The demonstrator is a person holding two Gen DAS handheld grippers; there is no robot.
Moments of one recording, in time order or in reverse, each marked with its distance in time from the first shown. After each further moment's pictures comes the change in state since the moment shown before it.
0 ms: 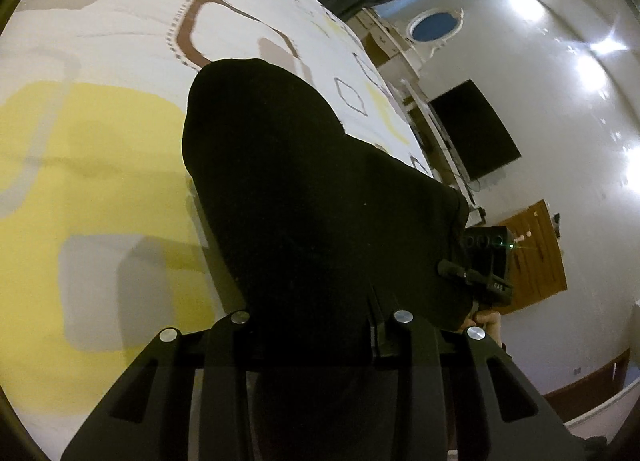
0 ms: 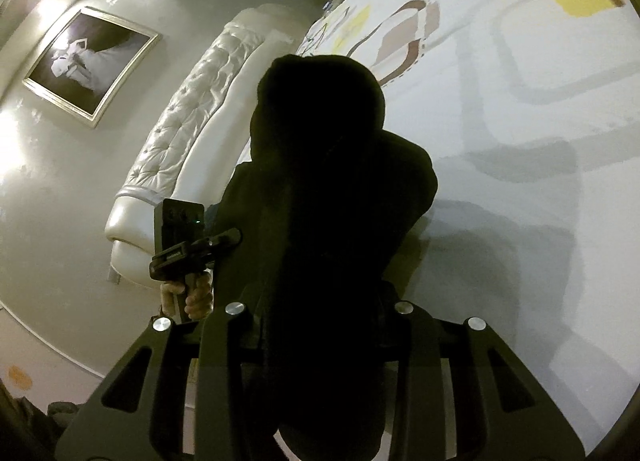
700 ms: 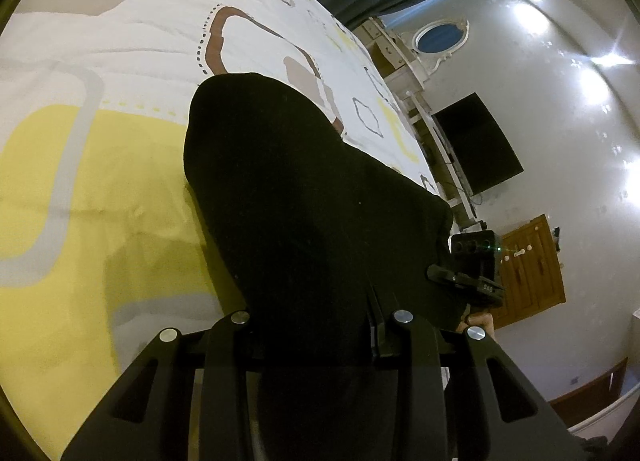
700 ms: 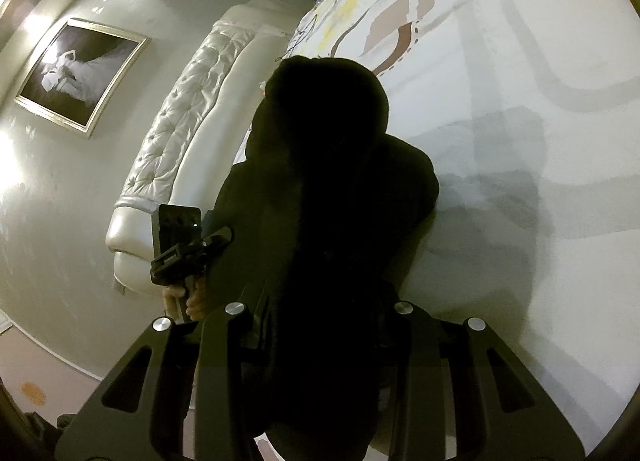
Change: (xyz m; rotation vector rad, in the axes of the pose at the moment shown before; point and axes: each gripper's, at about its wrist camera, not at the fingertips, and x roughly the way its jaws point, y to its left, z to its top) left arm -0.007 0.034 0.016 -0.023 -0.025 -0.012; right arm 0.030 -0.023 0.018 0.053 0.028 0.022
